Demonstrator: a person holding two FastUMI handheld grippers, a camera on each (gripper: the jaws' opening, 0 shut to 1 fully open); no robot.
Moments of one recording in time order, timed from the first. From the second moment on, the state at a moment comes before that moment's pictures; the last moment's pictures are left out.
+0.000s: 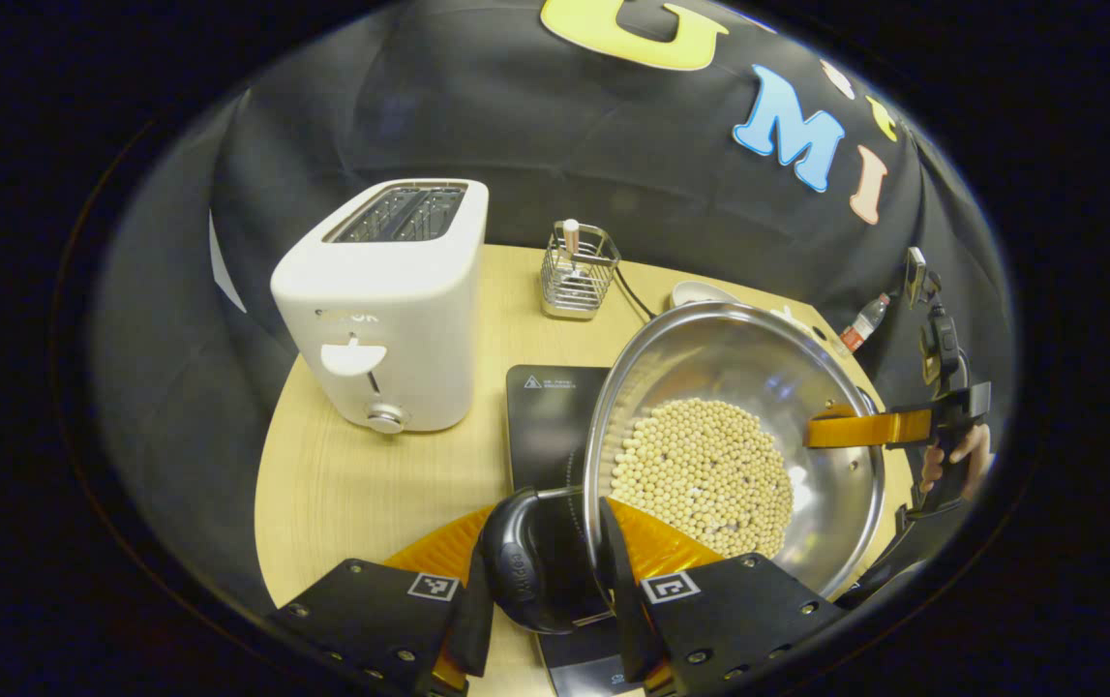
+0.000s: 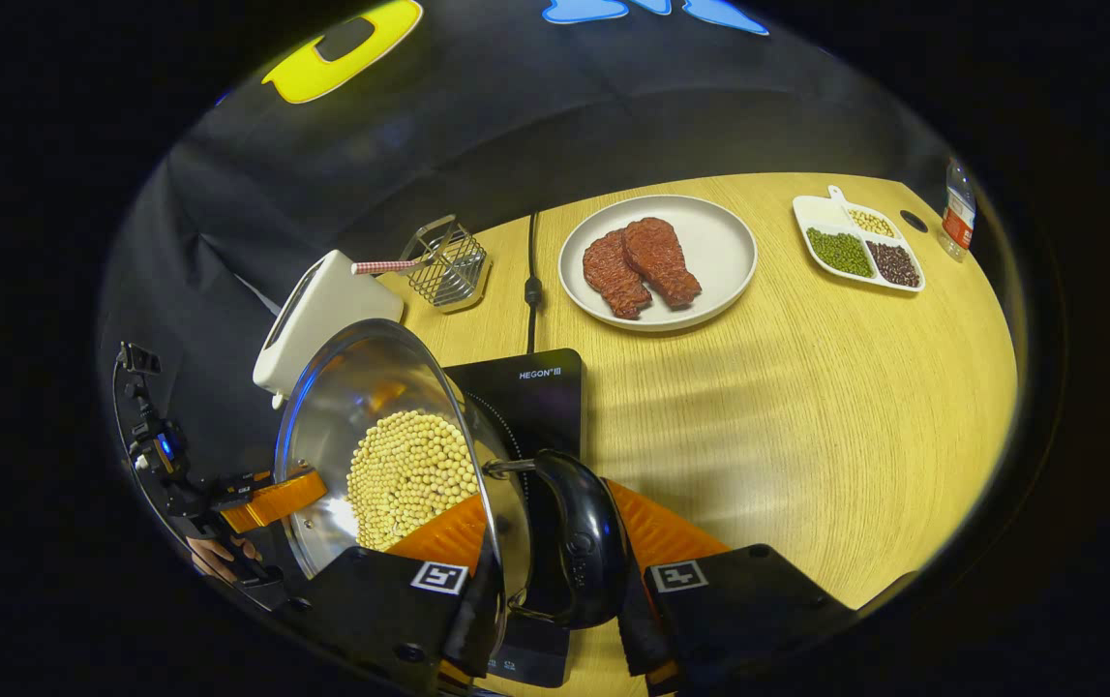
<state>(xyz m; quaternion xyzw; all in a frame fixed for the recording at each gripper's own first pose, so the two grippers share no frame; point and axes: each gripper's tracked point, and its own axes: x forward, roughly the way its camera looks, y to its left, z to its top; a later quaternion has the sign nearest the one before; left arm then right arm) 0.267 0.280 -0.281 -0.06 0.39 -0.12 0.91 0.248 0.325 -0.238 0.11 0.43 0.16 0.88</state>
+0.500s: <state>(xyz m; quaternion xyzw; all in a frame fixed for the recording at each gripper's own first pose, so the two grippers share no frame) 0.283 0.280 -0.281 -0.05 0.38 -0.13 0.91 0.261 0.330 -0.254 0.12 0.44 0.16 0.88</state>
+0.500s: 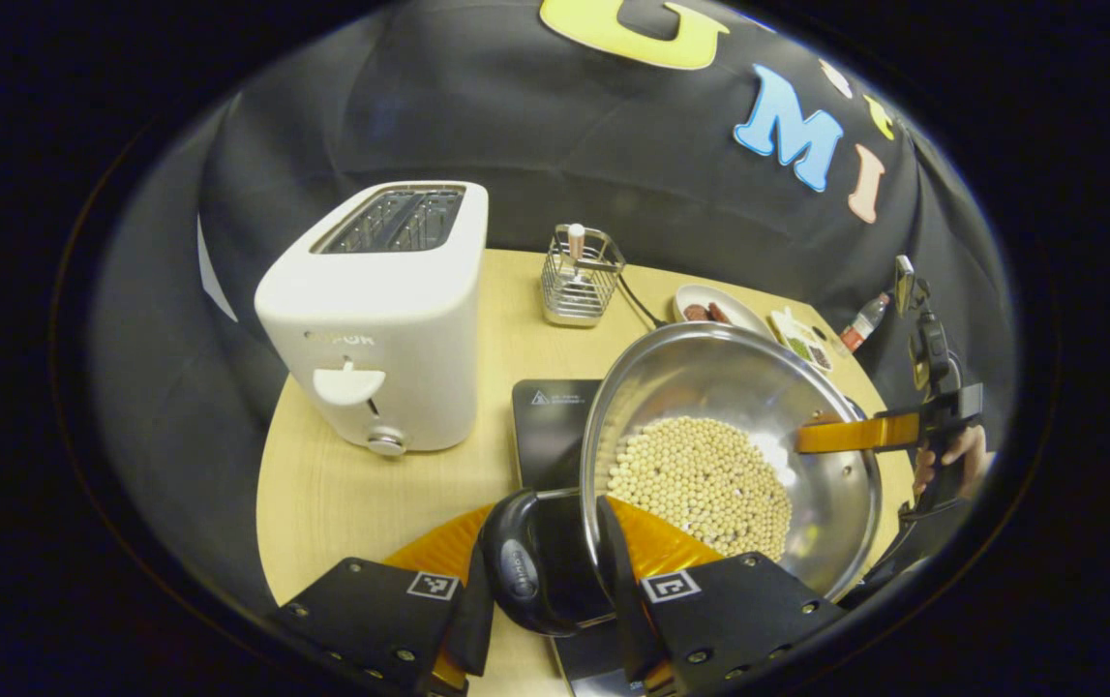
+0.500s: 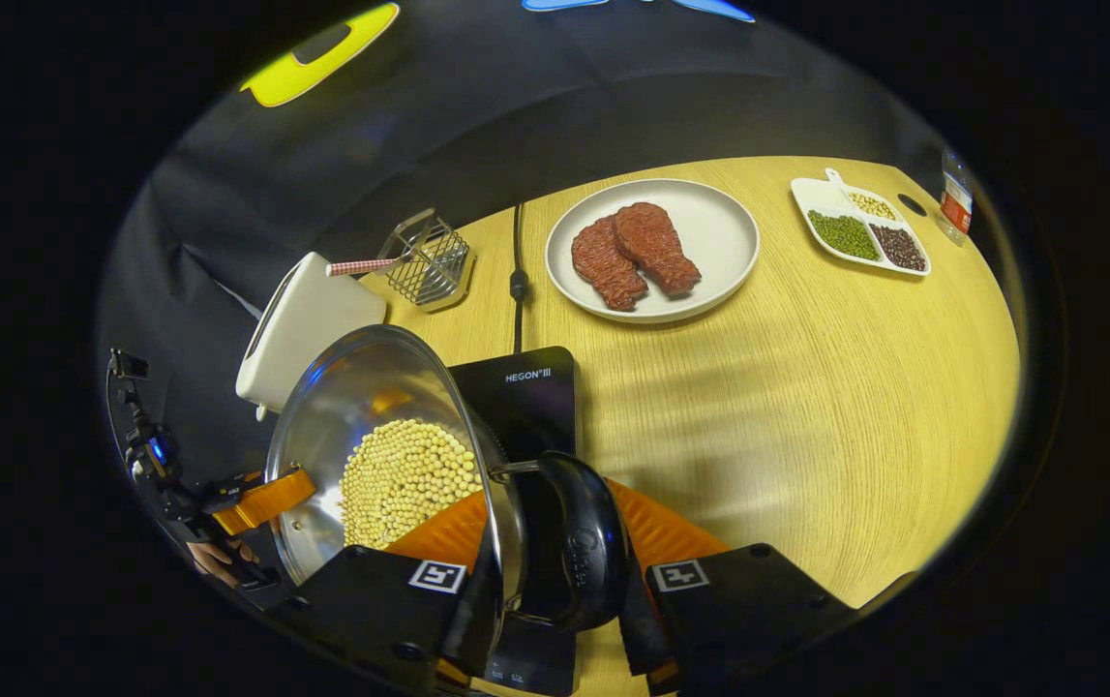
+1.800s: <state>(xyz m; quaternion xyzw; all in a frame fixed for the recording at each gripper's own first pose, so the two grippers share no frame) 0.216 0.278 -0.192 -0.02 0.34 0.08 0.94 0.211 0.252 -0.191 0.09 0.39 0.18 0.90</state>
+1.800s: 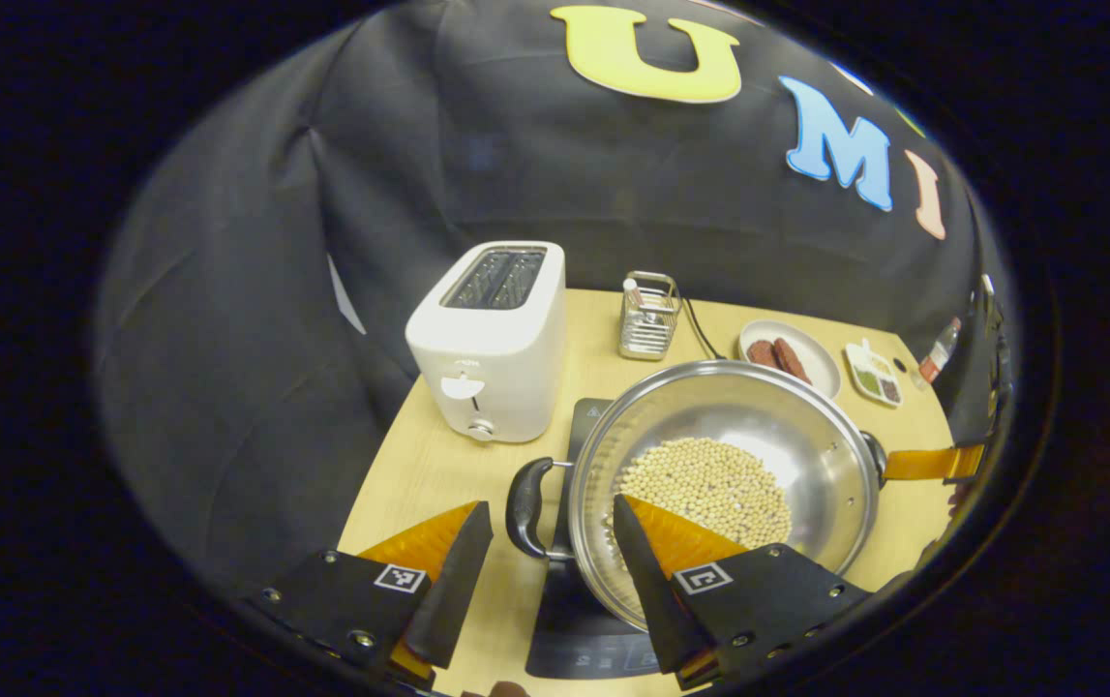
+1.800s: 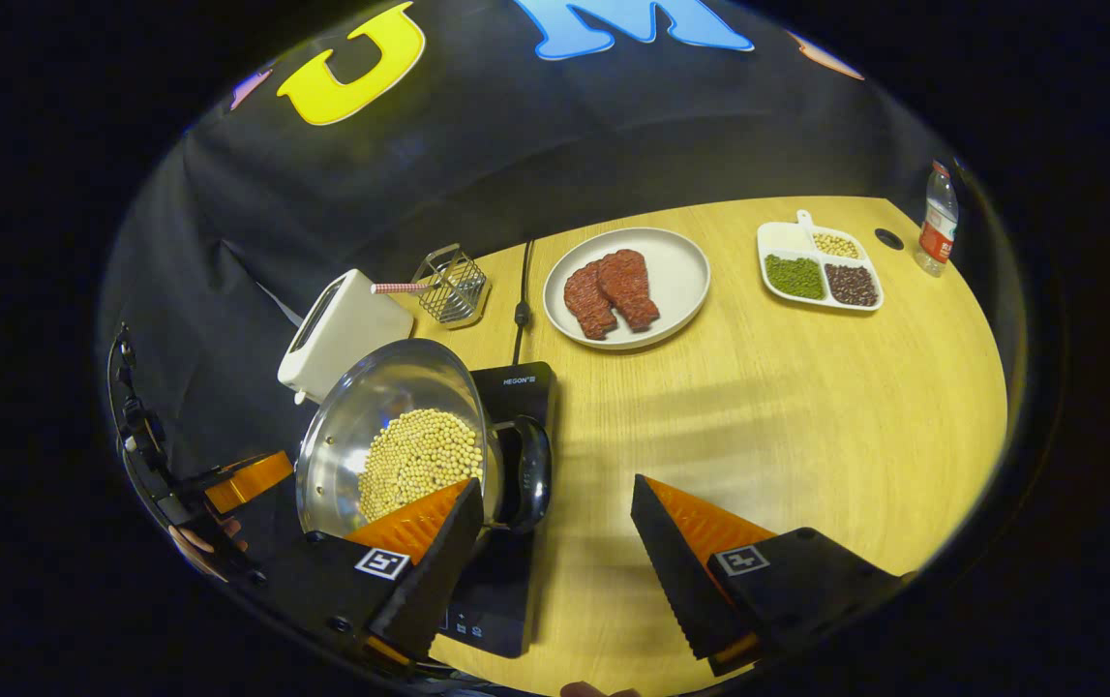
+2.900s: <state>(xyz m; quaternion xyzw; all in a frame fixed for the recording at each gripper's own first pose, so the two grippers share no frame) 0.132 -0.036 0.006 0.04 0.05 0.02 1.00 0.143 0.019 -0.015 0.03 0.06 0.08 0.99</state>
